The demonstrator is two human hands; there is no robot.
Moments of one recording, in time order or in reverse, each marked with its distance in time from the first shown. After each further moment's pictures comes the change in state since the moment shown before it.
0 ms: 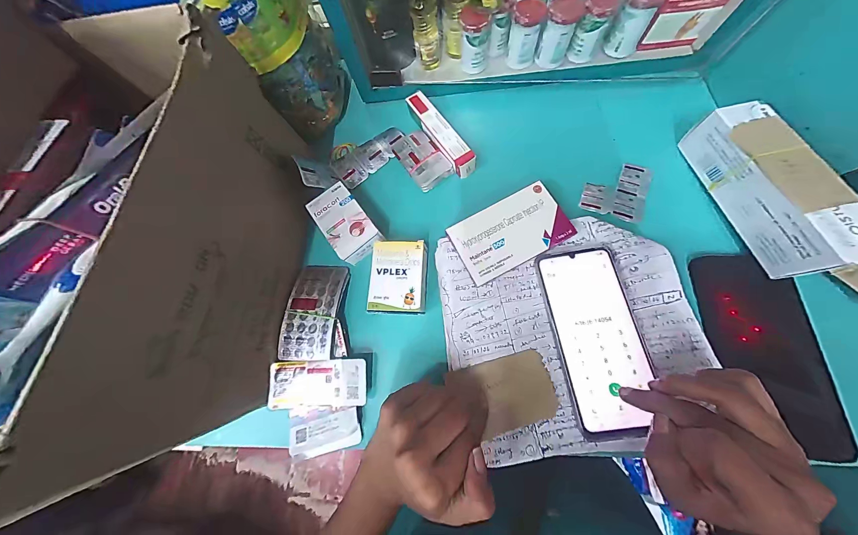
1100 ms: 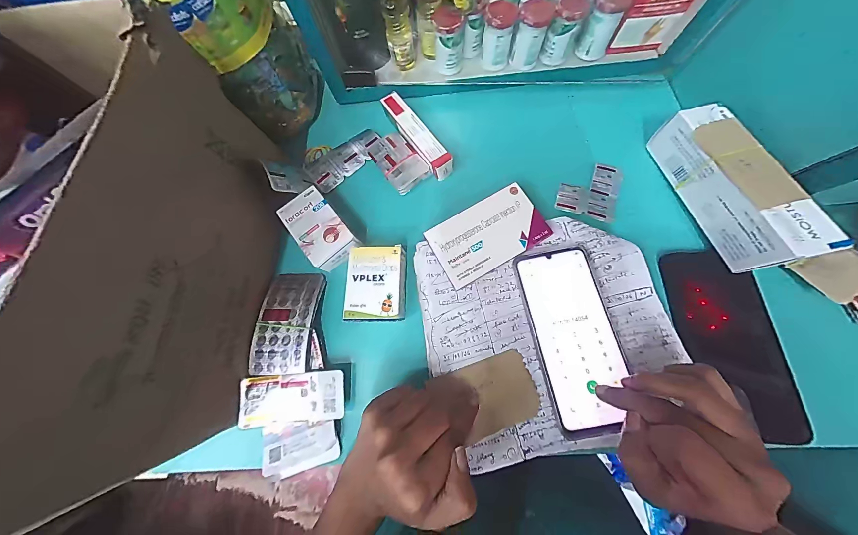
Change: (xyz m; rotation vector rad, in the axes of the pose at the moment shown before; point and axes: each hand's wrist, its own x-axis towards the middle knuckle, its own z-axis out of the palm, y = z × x) left_hand 0.000 -0.002 0.003 -0.035 -0.030 -0.015; right_hand 0.001 -0.001 -0.001 0.002 -0.008 -0.012
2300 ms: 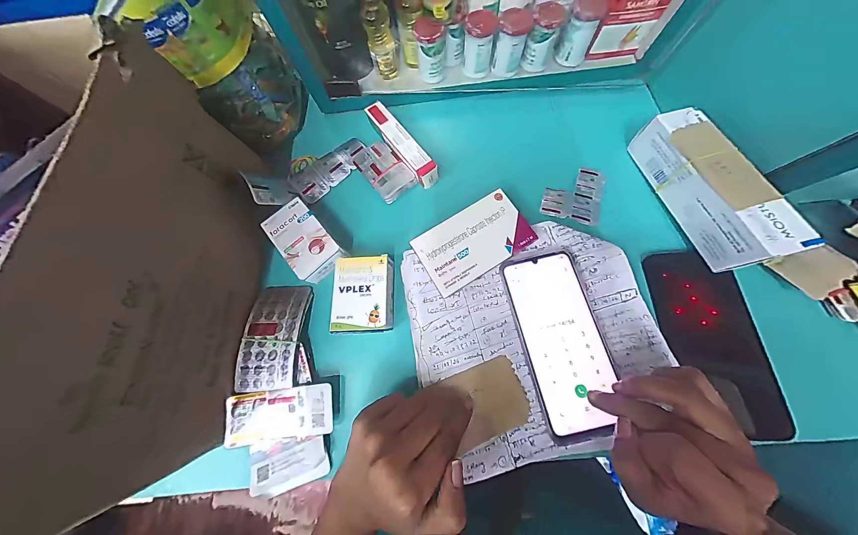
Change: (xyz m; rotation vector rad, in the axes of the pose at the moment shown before) left_hand 0.005 0.000 -0.003 0.026 -0.102 -0.018; right_hand -0.002 -0.001 -0.002 -0.008 0.014 0.013
